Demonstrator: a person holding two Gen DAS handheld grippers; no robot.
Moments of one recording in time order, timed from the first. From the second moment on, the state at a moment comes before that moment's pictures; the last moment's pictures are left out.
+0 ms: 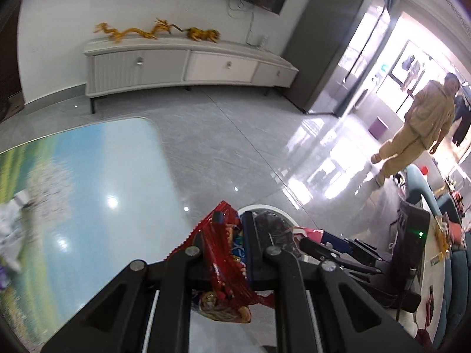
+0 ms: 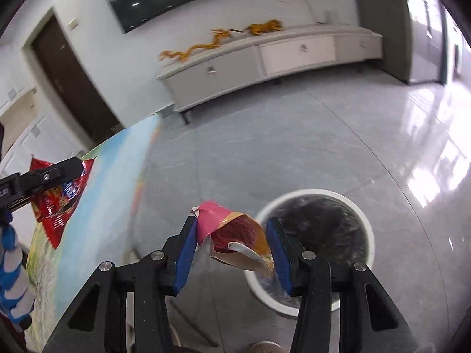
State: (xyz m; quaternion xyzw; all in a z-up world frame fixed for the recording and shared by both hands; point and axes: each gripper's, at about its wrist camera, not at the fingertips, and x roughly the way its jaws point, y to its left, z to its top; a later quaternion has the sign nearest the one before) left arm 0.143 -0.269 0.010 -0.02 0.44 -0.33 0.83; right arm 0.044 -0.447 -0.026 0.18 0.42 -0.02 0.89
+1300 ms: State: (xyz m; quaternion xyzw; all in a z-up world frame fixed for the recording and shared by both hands) left arm 0.152 -0.285 -0.022 -0.03 0.45 -0.30 0.84; right arm 0.055 -0.486 -0.047 0.22 0.43 -0.12 0.87
